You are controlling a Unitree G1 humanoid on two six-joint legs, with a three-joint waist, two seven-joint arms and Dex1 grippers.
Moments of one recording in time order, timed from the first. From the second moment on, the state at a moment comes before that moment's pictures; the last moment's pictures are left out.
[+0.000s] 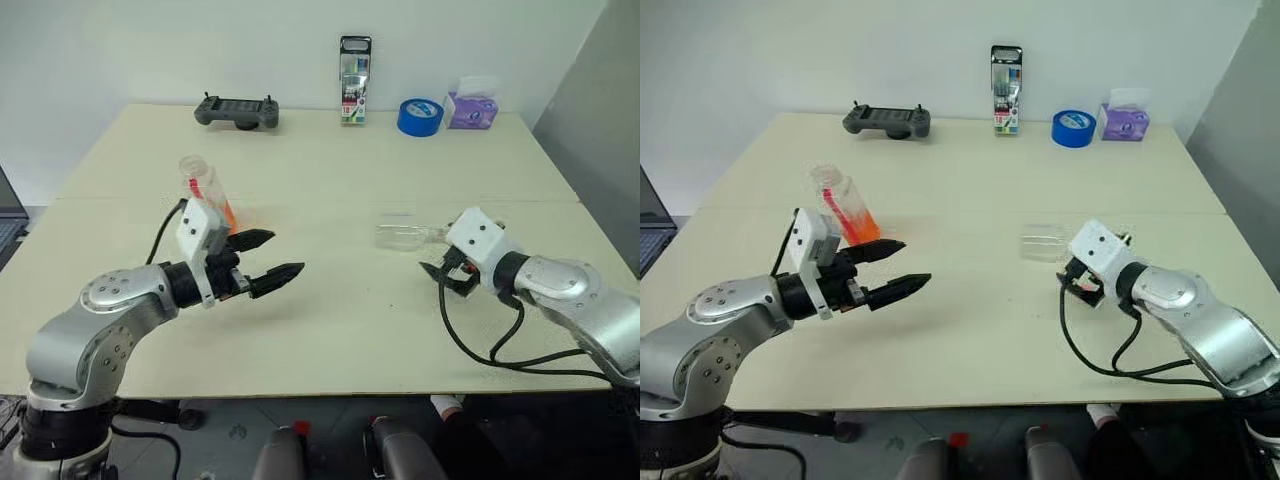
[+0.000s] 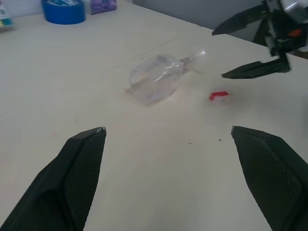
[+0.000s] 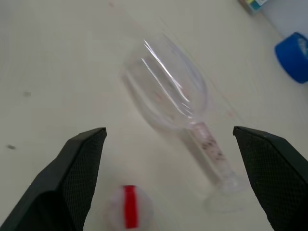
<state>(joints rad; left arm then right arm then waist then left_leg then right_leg) -0.31 0.71 0.16 -0.45 -0.69 0.81 -0.76 -0.50 -0.98 0.38 -0.38 0.18 0.66 0.36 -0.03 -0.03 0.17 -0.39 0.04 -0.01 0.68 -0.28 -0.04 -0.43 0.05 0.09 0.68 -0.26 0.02</state>
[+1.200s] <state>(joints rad) -0.24 0.70 0.14 -0.47 -0.69 0.77 -0.75 -0.84 -0.63 0.49 0.54 -0.49 0.08 0.50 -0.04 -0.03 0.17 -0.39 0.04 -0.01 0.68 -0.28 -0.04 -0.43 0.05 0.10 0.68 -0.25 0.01</state>
